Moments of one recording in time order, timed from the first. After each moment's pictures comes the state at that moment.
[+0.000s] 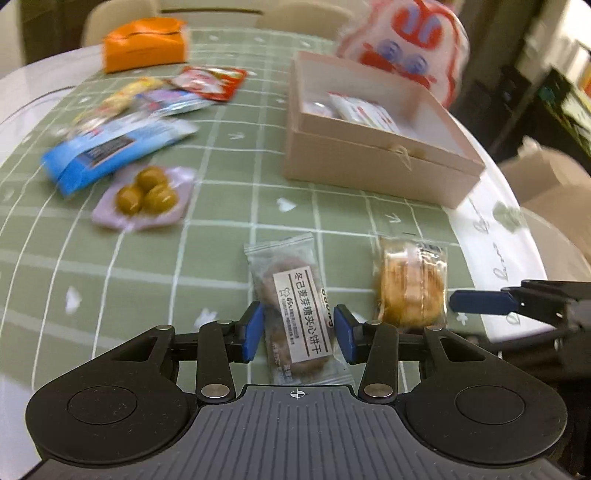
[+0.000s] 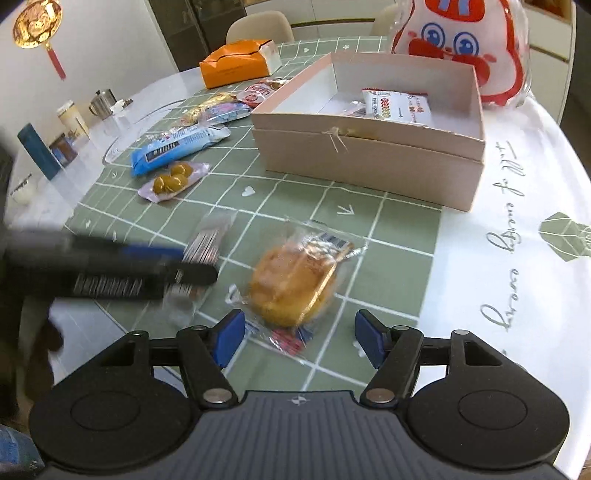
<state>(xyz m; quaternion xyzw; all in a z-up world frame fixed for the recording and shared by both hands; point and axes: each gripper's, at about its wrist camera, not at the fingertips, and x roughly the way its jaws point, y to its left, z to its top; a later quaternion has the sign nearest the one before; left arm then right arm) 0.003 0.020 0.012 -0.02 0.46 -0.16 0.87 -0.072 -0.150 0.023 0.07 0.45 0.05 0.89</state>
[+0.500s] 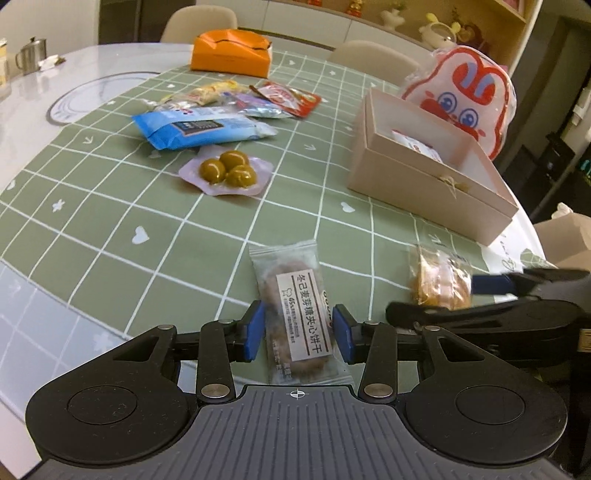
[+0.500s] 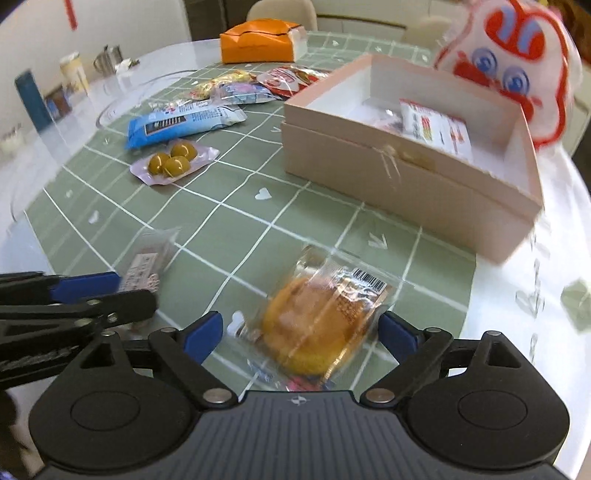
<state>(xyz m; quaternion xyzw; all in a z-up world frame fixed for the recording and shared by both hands) -0.032 0.048 0.008 -0.08 0.42 -0.07 0.90 -0.037 -0.108 0.011 -0.05 0.46 0.04 0.89</state>
